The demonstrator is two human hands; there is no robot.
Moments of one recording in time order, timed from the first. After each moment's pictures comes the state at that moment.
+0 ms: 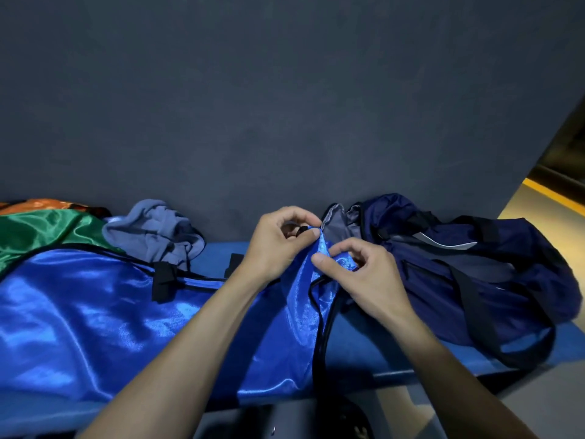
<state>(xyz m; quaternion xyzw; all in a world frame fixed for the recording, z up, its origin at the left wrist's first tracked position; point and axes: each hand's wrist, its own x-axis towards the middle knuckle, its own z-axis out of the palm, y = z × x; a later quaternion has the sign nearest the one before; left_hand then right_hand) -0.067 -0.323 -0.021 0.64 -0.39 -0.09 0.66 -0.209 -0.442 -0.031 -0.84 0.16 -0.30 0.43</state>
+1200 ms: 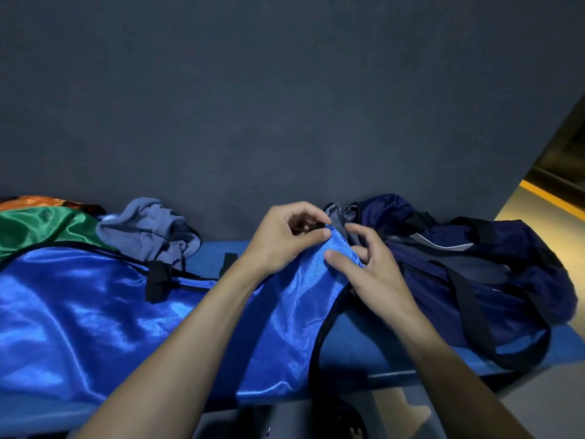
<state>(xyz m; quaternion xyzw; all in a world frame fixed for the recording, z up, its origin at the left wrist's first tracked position) -0.063 -0.334 -0.017 0.60 -0.45 -0.15 0.64 -0.214 -0.446 -0.027 -0.76 0.20 -0.24 0.56</state>
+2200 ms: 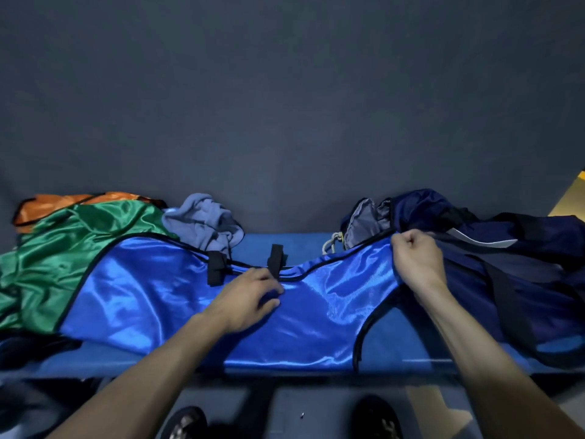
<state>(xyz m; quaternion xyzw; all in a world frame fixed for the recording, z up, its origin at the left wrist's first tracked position) -0.050 -0.194 -0.112 0.85 -0.50 0.00 0.16 -0.200 -0.478 -0.043 -0.78 0.37 -0.30 0.40</state>
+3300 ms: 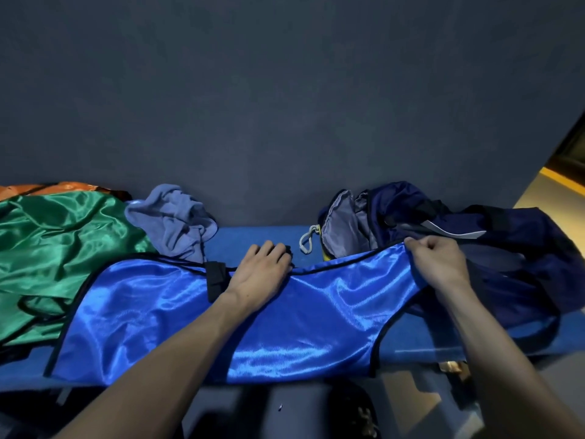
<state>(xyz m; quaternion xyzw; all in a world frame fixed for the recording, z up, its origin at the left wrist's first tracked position) -0.043 -0.281 -0.134 0.82 -0.52 0.23 0.02 -0.242 -0.530 -0.046 -0.75 0.47 -0.27 0.38</state>
